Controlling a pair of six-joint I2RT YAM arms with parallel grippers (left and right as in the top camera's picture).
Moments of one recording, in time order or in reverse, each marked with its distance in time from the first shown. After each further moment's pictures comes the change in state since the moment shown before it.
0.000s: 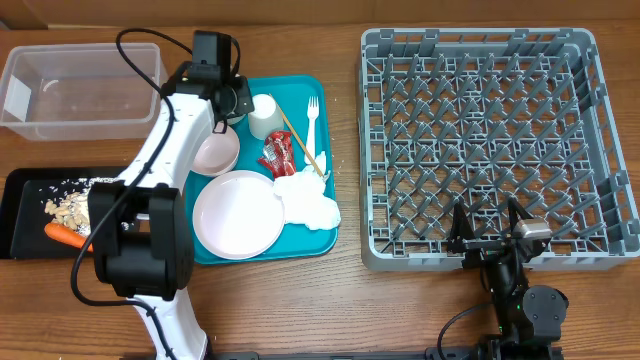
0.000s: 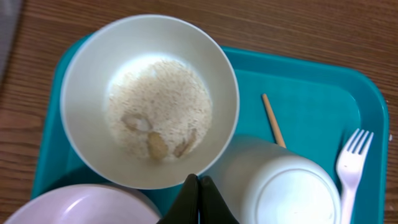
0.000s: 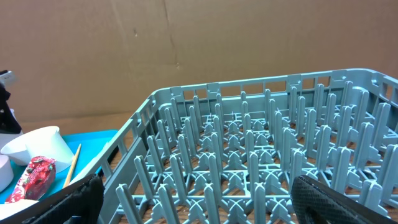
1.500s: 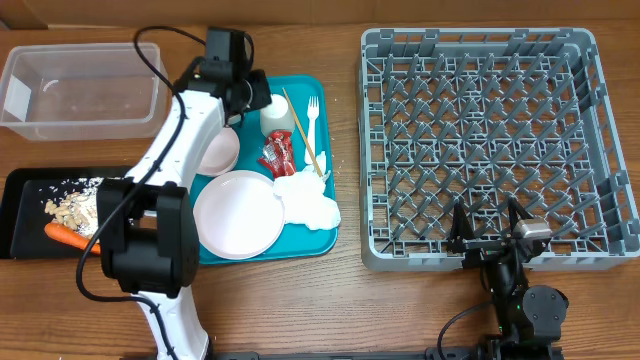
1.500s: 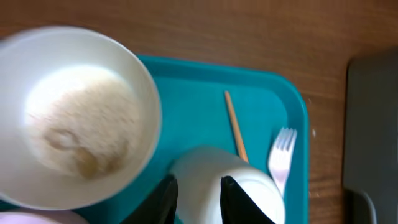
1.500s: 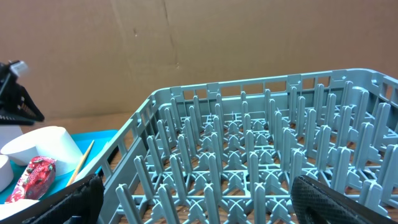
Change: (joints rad) left arm -0.024 0.018 0.055 0.032 0.114 -0.027; right arm 0.000 0.000 0.000 0.000 0.000 0.000
